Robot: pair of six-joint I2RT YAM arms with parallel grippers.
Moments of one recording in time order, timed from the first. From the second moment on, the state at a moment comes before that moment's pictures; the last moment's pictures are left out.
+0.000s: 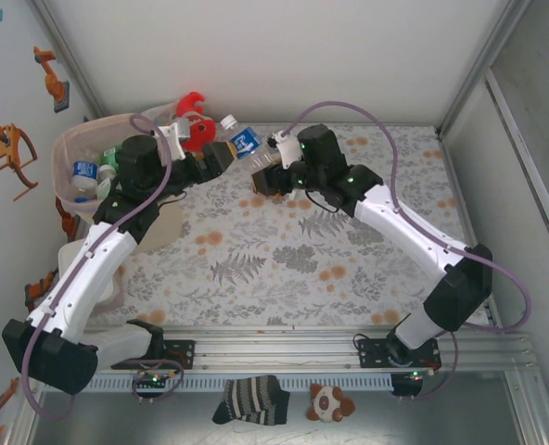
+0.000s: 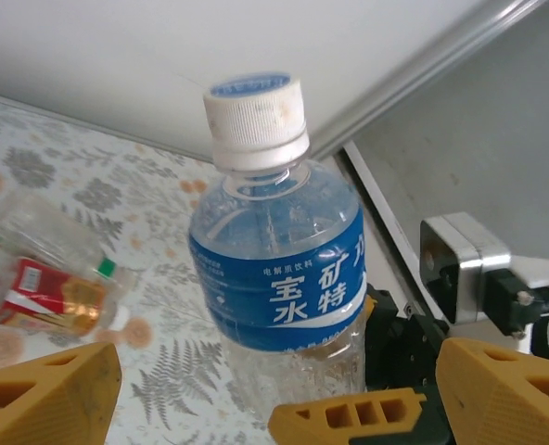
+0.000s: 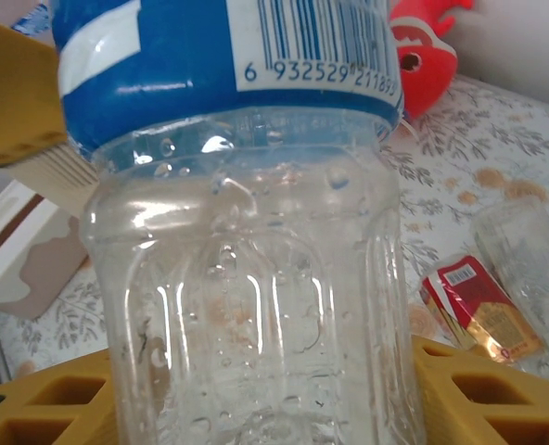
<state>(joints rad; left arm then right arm) -0.41 1.17 1.17 -0.23 0.45 -0.72 0.71 1.56 1.50 -0.45 -0.29 0.14</state>
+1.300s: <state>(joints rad) -0.50 1.16 1.22 -0.26 0.30 -0.77 0.83 1.53 1.58 -0.50 -0.27 0.12</state>
